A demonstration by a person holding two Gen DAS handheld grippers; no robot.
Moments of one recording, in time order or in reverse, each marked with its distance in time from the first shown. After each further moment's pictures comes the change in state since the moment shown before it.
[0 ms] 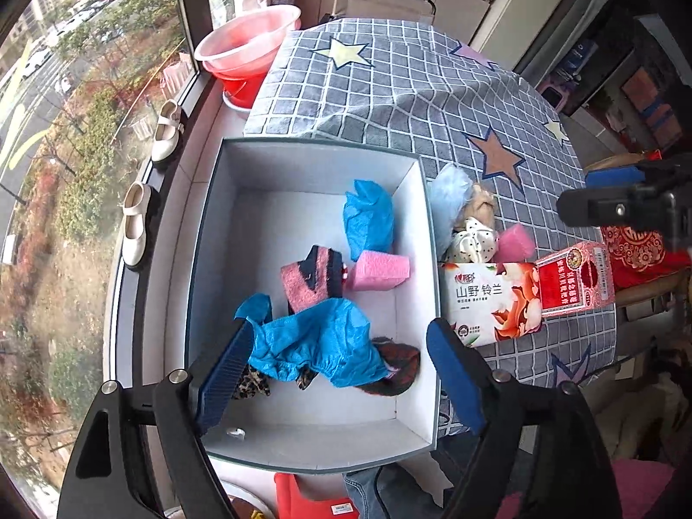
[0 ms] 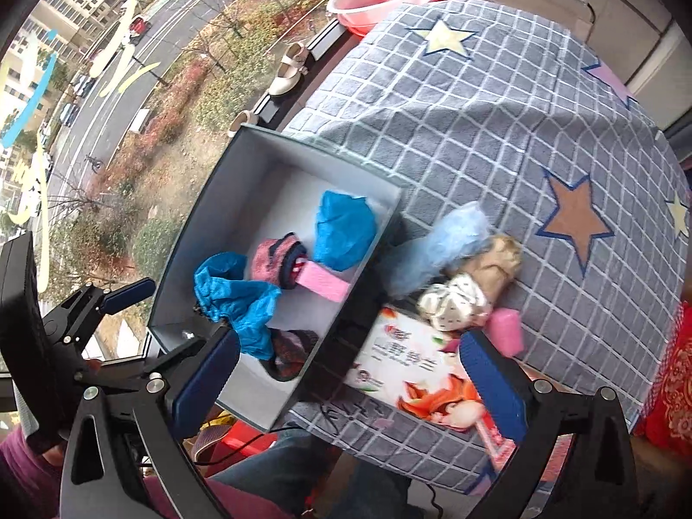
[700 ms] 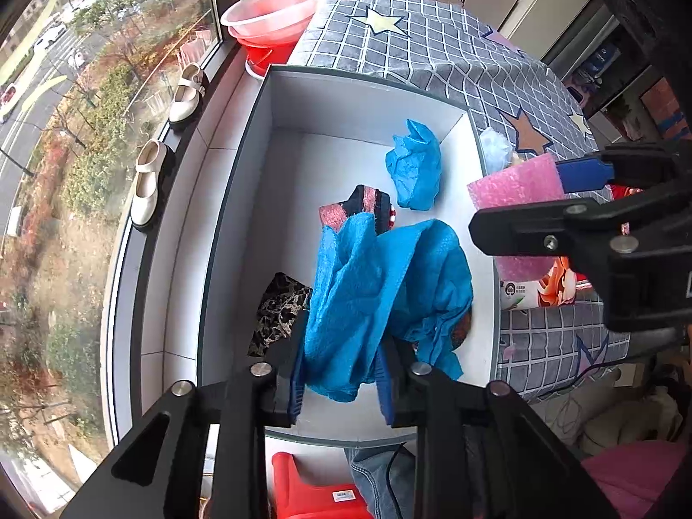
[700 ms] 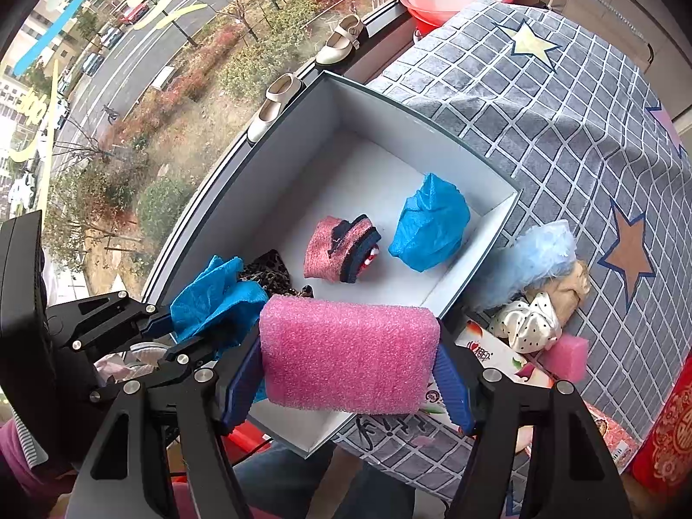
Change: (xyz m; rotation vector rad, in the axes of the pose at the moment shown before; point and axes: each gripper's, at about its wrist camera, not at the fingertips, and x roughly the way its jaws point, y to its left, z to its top) left arm 0.027 0.035 -0.047 -0.080 0.049 0.024; right arm 0.059 0.089 -0.006 -0.165 0.052 0.022
